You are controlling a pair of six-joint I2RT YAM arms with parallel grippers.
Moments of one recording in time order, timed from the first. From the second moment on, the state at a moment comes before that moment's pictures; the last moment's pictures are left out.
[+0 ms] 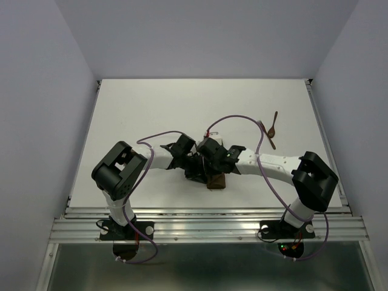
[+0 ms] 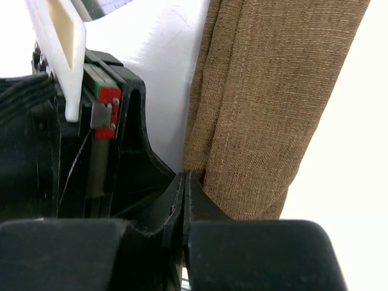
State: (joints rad) left arm -0.70 1.76 0.83 -0.09 0.58 -0.72; right arm 0.96 1.63 1.07 -0.48 0.28 0.72
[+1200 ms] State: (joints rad) left arm -0.71 1.76 0.80 -0.05 0.61 -0.74; right arm 0.96 1.47 0.95 -0.47 0.34 0.79
